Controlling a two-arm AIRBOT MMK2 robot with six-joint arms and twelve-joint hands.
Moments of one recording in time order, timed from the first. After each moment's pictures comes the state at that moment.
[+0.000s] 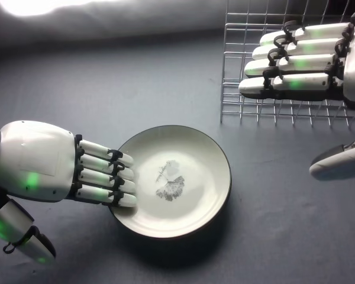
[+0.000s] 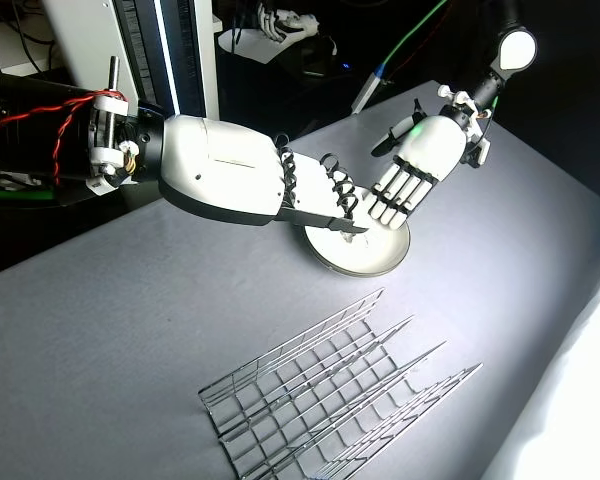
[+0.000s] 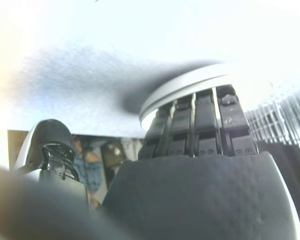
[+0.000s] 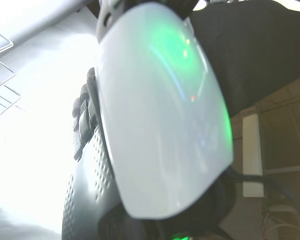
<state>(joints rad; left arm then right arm) 0.55 -1.02 1.44 1.72 -0.93 0.00 -0.33 -0.71 0.93 -1.02 0.56 -0.29</state>
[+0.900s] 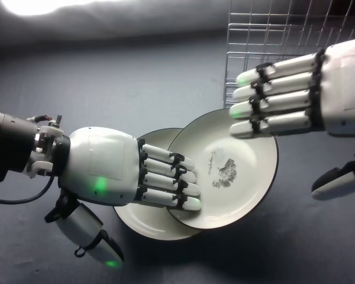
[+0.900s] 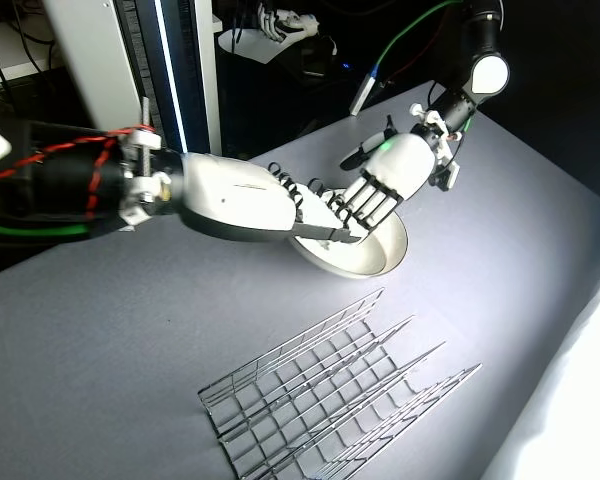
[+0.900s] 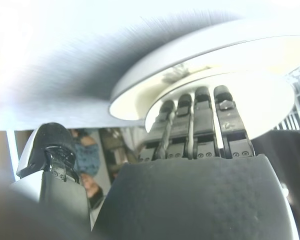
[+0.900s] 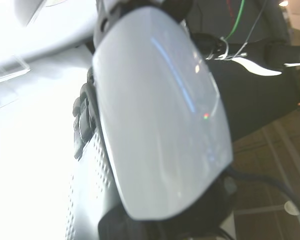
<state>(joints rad) 0.54 -1.14 1.42 1.69 -0.87 0.00 -0.35 -0.84 1.07 -1.26 0.67 -0.29</state>
